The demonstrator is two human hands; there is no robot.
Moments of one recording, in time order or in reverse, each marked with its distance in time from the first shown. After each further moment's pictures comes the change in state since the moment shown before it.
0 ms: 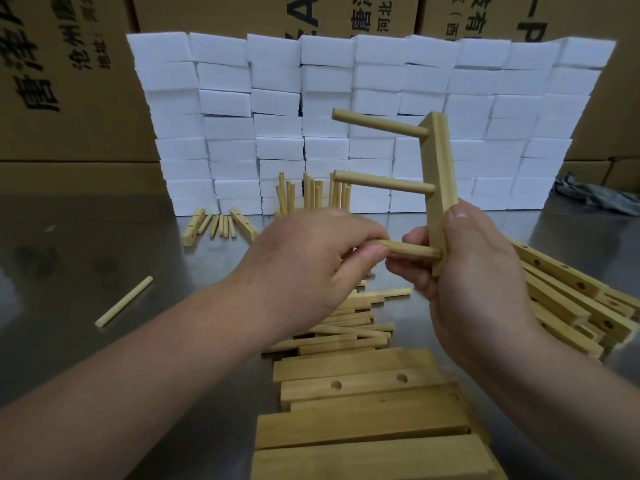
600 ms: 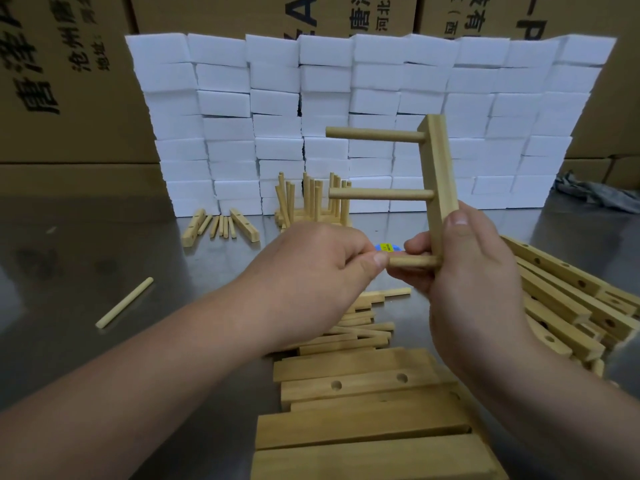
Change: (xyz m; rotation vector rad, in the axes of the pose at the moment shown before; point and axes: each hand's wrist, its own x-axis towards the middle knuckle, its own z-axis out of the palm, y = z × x) left_hand -0.004 0.003 0.004 -0.199 -0.176 -0.340; right_hand -0.010 0.002 0.004 -0.090 0.081 -0.049
